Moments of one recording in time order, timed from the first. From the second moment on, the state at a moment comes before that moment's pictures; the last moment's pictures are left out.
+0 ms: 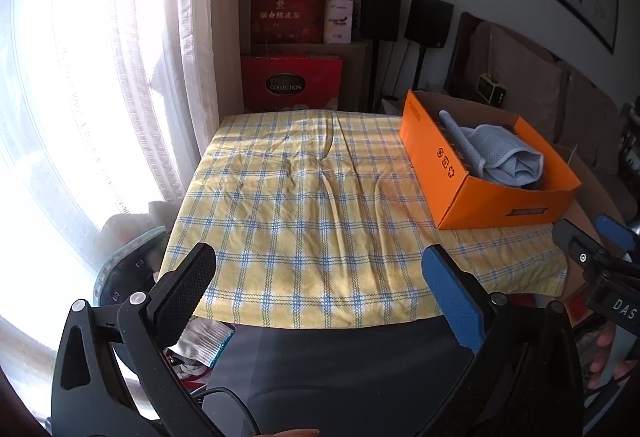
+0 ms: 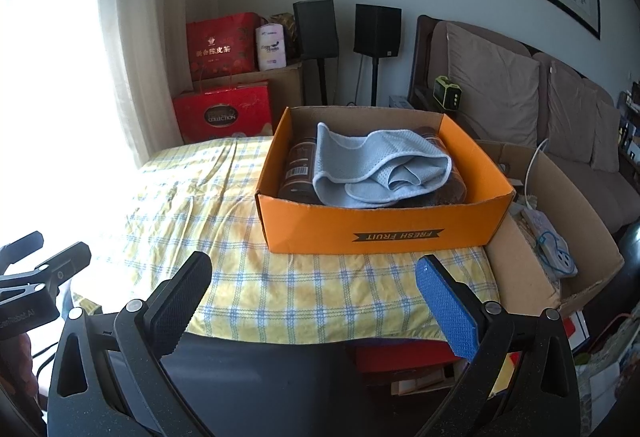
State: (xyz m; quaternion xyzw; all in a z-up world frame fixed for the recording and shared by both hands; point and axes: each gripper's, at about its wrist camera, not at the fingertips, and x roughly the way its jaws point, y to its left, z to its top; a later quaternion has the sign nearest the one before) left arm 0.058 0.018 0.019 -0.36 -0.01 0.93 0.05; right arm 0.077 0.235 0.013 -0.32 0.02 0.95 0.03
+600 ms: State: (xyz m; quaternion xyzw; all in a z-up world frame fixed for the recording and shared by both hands) left arm 0.057 0.014 0.017 -0.36 -0.01 0.93 0.04; right arm 0.076 0.234 0.013 -0.32 0.02 0.95 0.03
